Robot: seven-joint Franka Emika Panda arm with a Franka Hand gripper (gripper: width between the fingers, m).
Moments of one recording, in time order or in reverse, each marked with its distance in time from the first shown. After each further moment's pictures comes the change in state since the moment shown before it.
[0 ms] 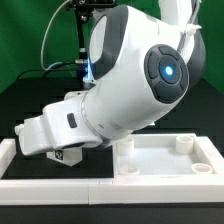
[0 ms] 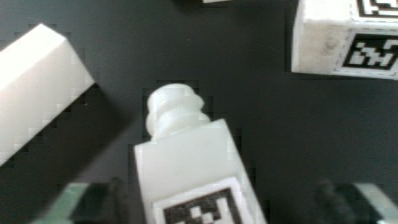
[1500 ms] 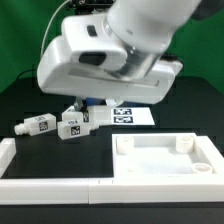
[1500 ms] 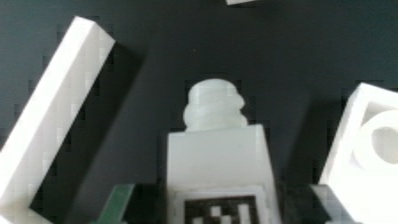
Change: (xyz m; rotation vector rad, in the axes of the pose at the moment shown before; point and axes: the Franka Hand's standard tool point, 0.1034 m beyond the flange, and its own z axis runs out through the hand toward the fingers) arm -0.025 -0.004 -0.114 0.047 0.347 0.246
